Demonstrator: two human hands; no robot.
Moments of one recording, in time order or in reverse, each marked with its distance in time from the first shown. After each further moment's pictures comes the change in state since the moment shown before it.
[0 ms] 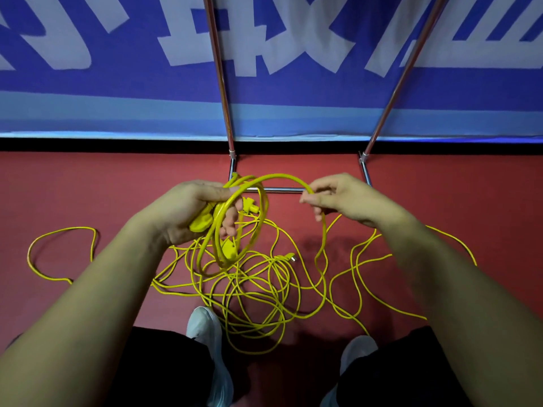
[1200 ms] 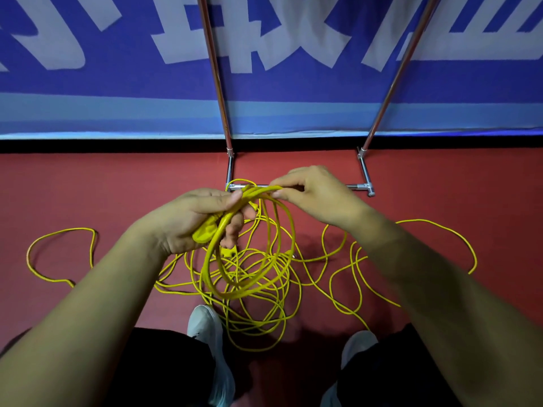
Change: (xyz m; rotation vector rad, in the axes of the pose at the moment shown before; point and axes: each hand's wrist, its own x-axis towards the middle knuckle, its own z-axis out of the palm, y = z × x) left_hand -0.007 -0.001 0.017 -0.166 -0.415 -0.054; right_hand 0.008 -0.033 0.038 -0.385 0.127 -0.346
